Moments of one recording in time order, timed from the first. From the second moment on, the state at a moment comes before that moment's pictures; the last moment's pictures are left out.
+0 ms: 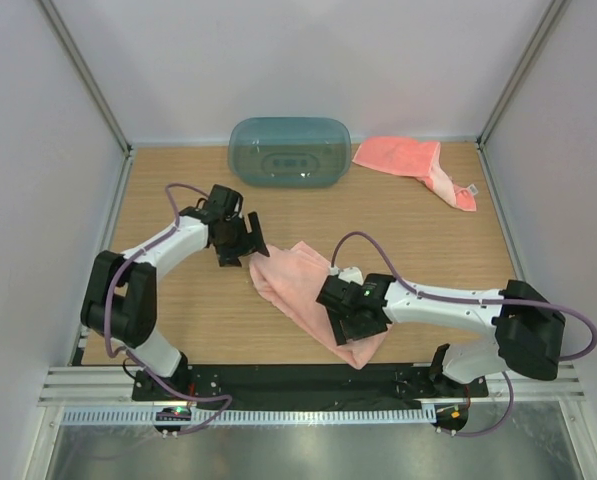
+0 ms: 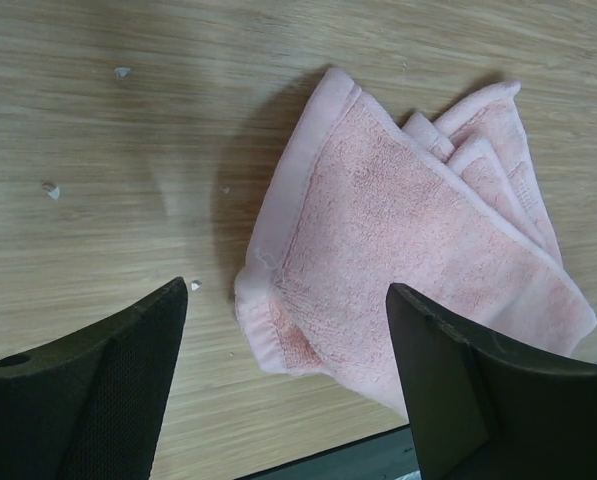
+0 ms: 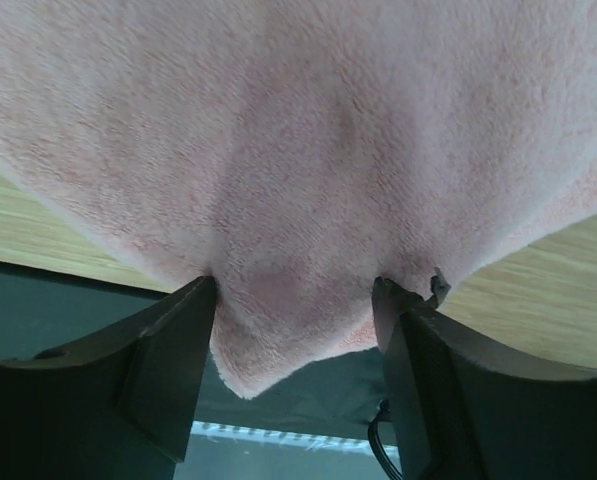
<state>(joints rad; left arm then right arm) -0.35 1.61 1.06 -0.57 0.18 -0.63 1.10 1.38 0.84 -0.85 0.19 0.80</state>
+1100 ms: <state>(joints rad) -0.60 1.42 1.00 -0.52 0.17 -0.60 1.14 0.71 0.69 -1.25 0.39 1.23</state>
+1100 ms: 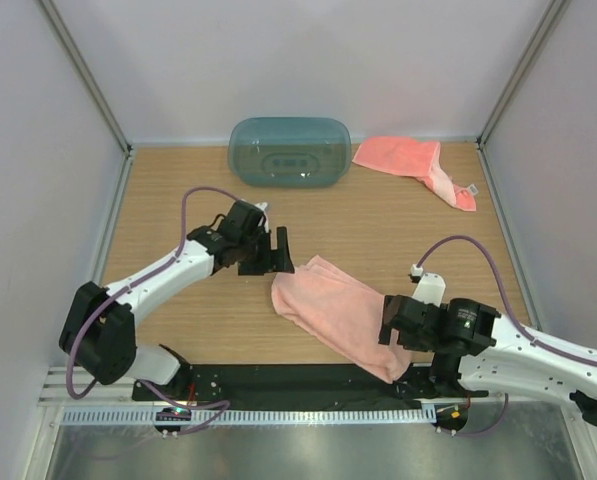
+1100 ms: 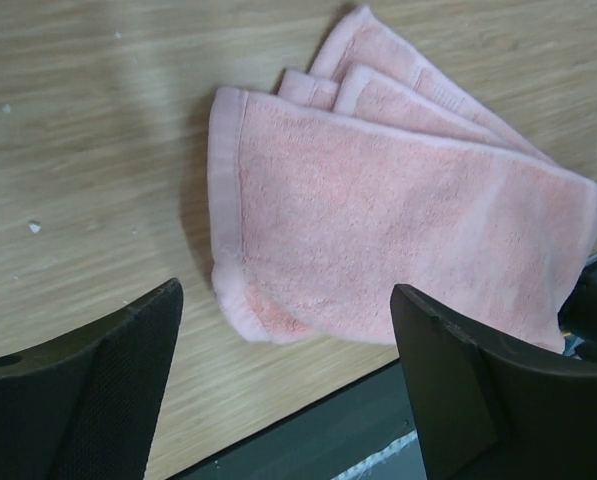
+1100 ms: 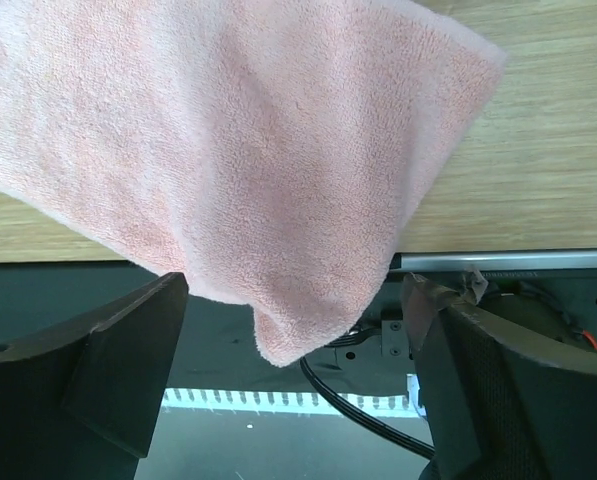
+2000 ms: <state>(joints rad) -0.73 1.91 1.22 -0.47 0.30 -0.53 0.74 0.88 0.56 -0.93 0.26 1.09</state>
